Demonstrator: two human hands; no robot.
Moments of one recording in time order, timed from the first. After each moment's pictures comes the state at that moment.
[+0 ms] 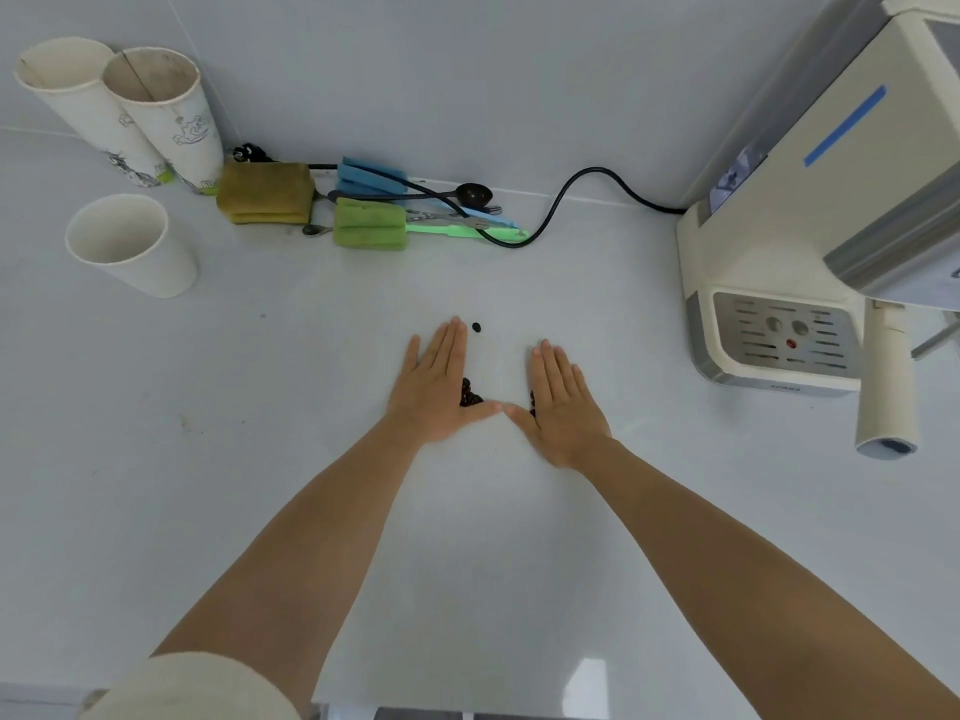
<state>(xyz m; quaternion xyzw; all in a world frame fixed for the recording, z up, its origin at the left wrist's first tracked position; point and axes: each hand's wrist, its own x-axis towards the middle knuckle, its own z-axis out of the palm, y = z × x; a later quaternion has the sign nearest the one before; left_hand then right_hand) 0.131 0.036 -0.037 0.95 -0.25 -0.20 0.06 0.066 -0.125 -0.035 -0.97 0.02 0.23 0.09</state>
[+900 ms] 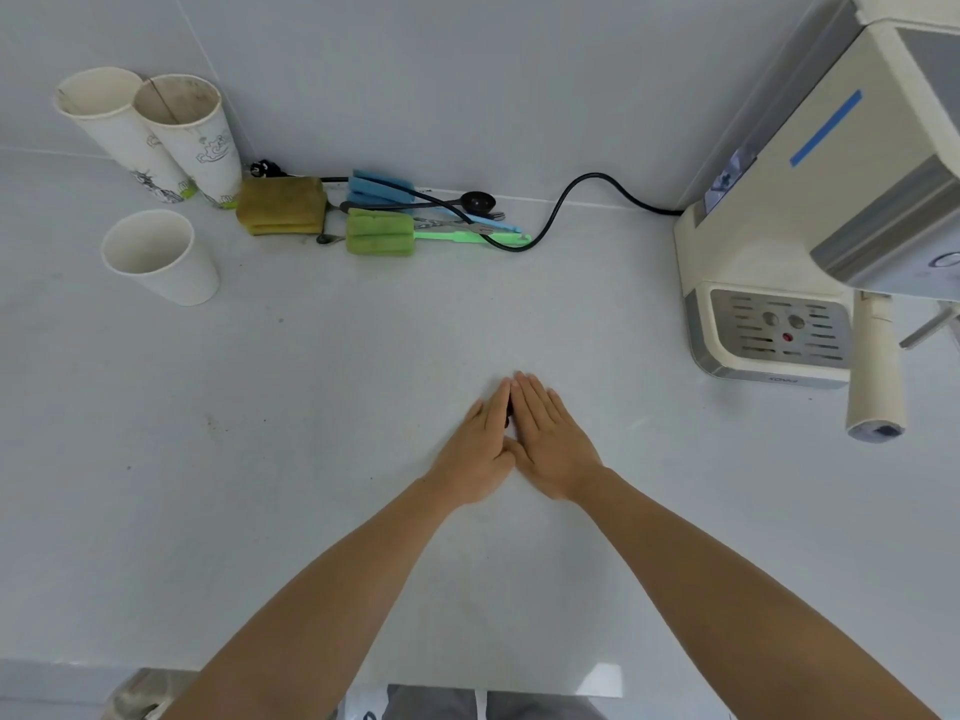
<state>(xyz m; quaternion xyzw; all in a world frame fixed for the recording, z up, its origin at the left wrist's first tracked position) 0.062 0.025 -0.028 0.87 -0.25 -0.29 0.30 0.035 -0.107 -0.043 -0.97 -0.08 0.19 0.13</state>
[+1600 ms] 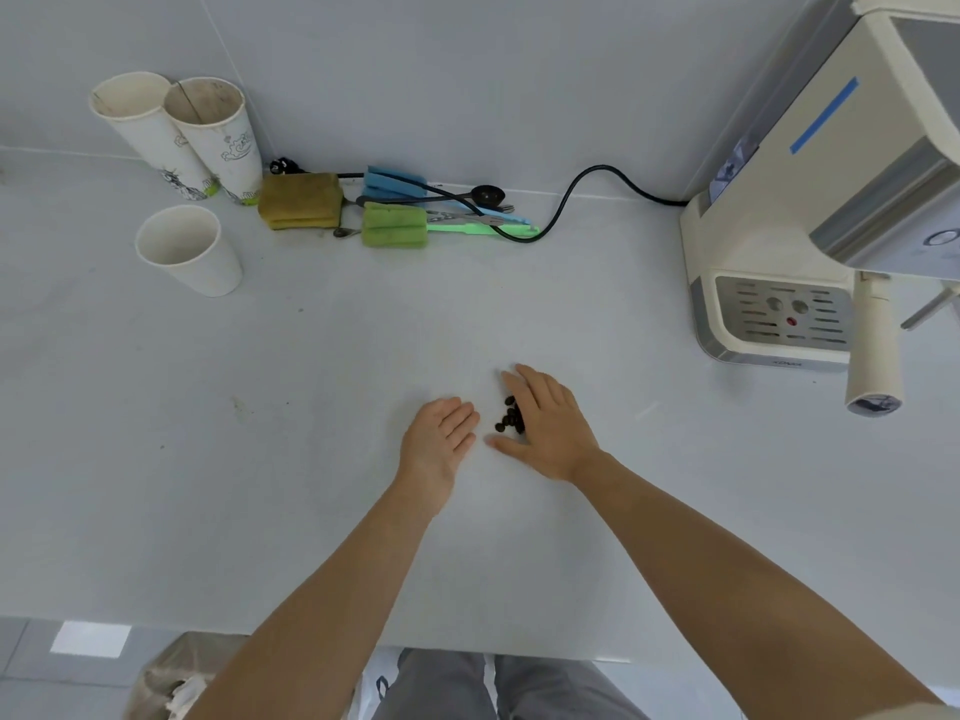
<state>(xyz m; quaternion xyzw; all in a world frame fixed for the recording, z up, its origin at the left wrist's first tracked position) 0.047 0.062 0.002 0.47 0.29 -0.29 0.78 0.030 -0.091 -0.035 -0.98 -0.07 0.12 0.17</state>
